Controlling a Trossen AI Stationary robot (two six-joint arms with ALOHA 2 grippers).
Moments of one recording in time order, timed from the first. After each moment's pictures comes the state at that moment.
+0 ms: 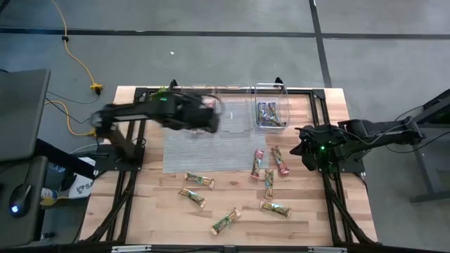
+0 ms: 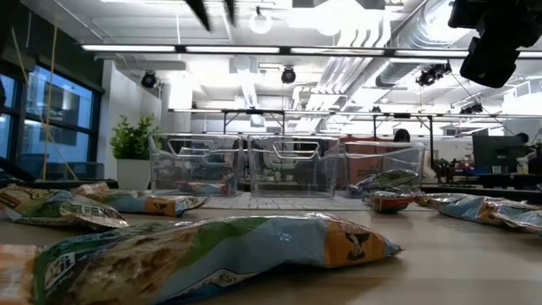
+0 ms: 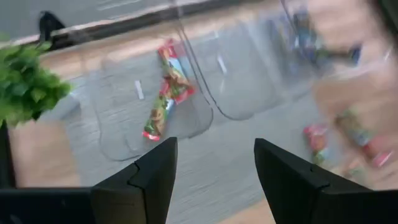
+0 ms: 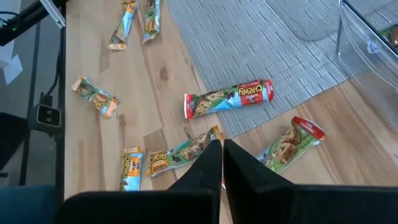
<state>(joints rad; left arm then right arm) -0.02 1.73 2.04 -1.58 -0.52 -1.24 0.12 0.61 0.67 -0.81 0.02 0.59</state>
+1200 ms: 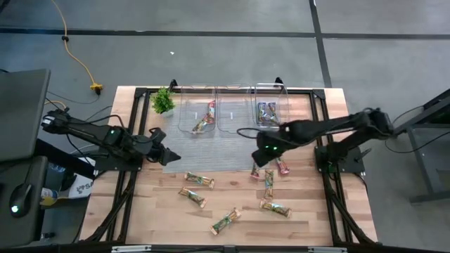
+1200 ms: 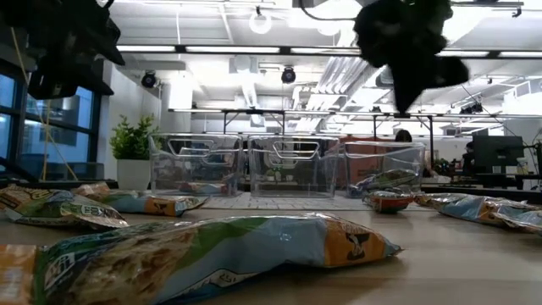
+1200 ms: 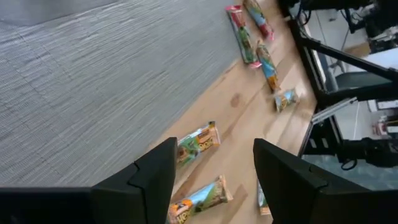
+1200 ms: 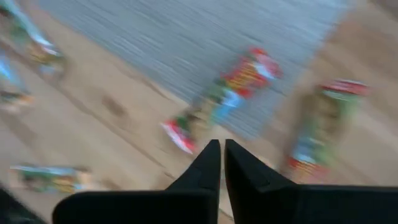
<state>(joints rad) -0.28 0.62 0.53 -0.55 -0.23 -1.24 0.06 1.44 1.11 -0.90 -0.01 1.09</state>
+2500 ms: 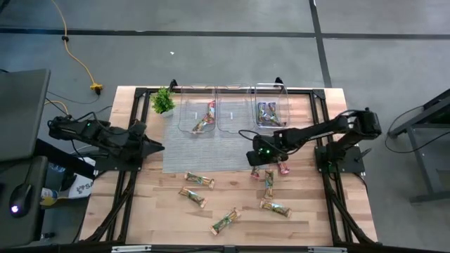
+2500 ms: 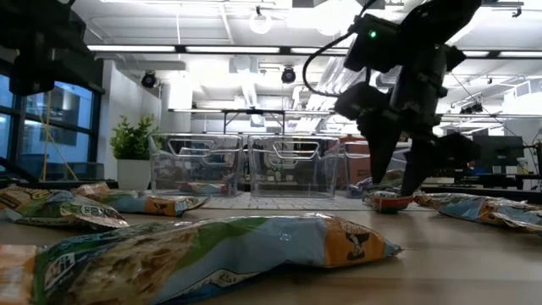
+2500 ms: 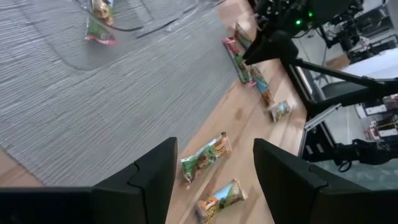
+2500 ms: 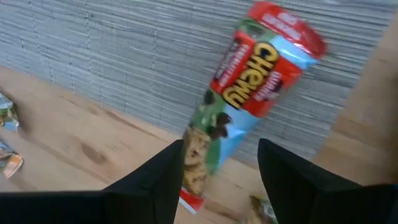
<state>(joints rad) -0.28 0.22 0.53 -0.86 -0.32 -1.14 -0.01 1.58 0.79 -0.37 -0.18 1.34</state>
